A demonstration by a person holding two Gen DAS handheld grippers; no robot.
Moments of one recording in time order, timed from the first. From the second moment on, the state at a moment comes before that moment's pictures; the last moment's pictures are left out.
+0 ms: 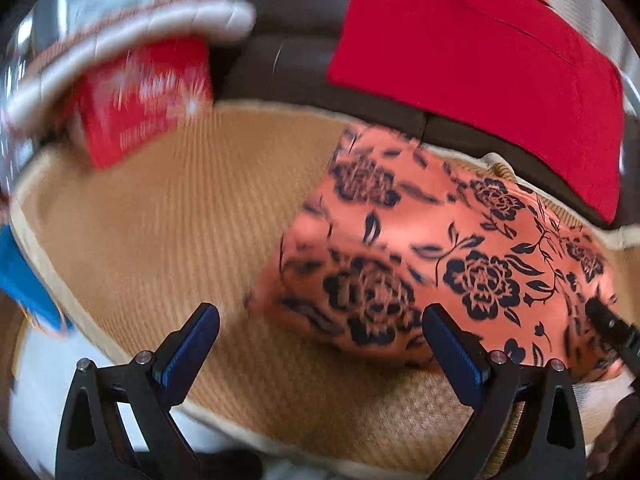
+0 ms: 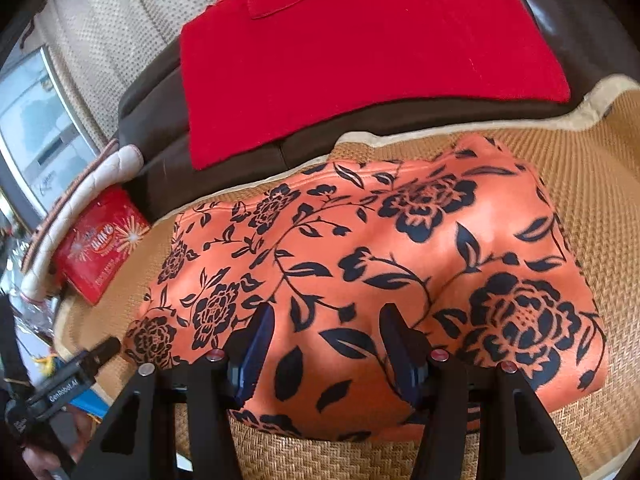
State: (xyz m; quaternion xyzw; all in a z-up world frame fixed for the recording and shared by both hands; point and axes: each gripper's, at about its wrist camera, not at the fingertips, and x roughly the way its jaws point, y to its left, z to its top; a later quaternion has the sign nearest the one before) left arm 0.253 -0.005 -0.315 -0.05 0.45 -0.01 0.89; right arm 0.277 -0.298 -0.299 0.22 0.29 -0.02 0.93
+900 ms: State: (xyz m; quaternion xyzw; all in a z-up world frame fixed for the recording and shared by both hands) left arm 0.300 -0.007 -0.366 -0.22 0.50 0.00 0.84; right arm 0.298 -0.307 -0.329 0.34 0.34 0.06 0.88
